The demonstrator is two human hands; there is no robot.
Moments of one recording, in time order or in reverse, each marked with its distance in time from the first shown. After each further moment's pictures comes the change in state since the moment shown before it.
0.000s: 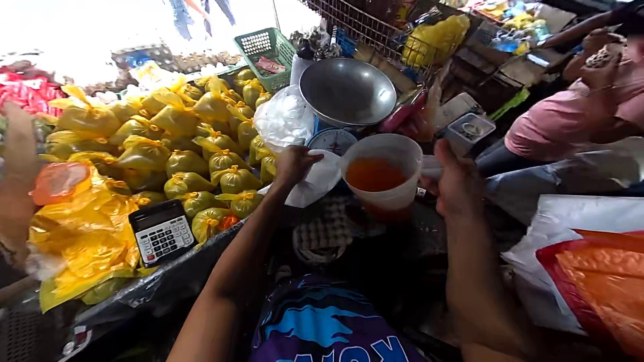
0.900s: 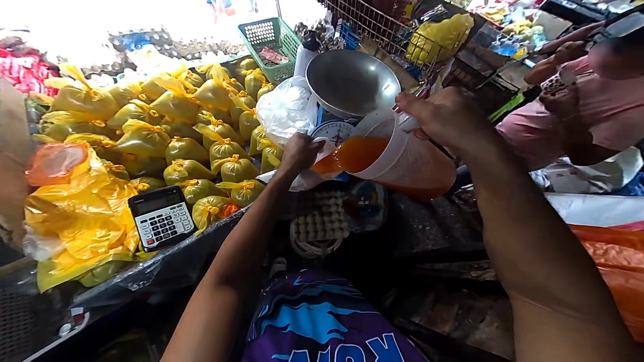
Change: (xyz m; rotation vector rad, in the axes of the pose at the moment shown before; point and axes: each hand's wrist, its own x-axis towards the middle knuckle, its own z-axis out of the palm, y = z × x) left_hand -0.002 0.009 -0.006 -0.090 -0.056 -0.070; right_hand 0.051 -0.096 0.033 -0.713 -0.326 -0.166
